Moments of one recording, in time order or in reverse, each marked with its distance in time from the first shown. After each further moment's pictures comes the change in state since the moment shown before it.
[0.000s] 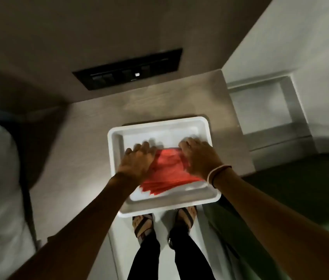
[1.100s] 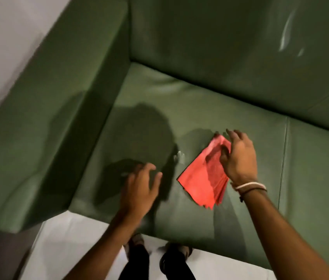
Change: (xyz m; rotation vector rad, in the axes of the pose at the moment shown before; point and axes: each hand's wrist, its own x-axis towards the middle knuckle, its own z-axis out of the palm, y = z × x) left_hand -0.184 0.500 0.196 -0.191 -0.068 0.568; right_hand -0.622 0.137 0.290 0.925 0.635 1.572
